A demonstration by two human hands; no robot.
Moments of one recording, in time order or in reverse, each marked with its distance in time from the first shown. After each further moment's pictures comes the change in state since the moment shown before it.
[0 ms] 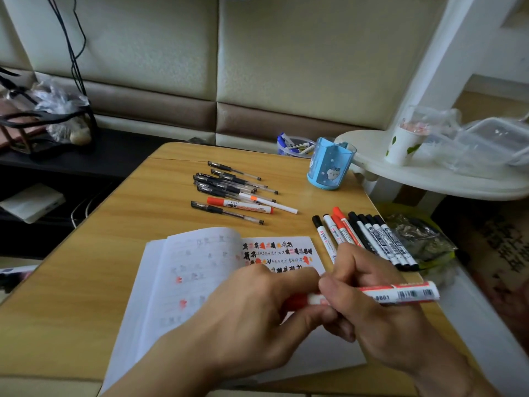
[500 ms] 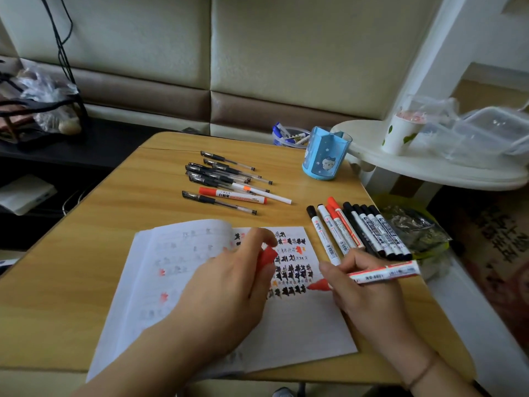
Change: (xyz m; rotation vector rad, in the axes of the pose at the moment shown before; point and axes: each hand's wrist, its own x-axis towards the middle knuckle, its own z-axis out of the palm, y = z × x) left_hand -0.009 -0.019 0.014 0.156 0.163 -0.344; right_hand -0.011 0.055 -0.023 -0.424 0.481 0.077
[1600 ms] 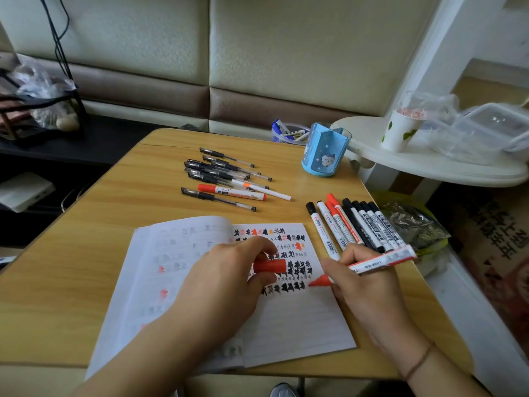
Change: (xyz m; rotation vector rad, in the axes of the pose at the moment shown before) left_hand 0.007 -0.009 0.005 0.083 -0.005 -0.088; right_hand 0.004 -0.003 0.002 0.031 0.048 0.130
